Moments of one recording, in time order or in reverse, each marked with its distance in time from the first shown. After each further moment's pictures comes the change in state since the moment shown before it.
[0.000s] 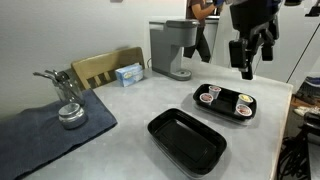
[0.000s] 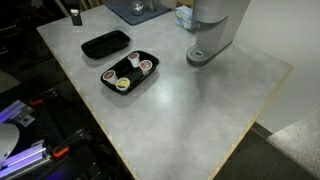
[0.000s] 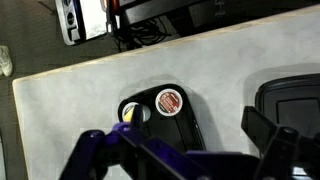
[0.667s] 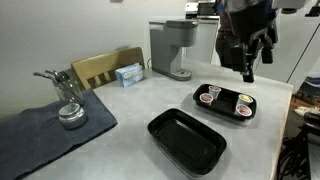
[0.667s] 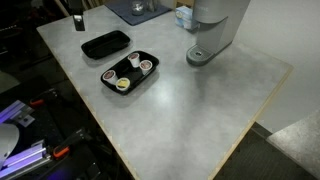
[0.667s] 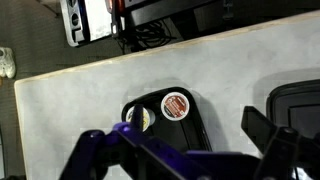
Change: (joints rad) arm 0.011 0.027 -0.034 -0.004 -0.017 0.002 -0.021
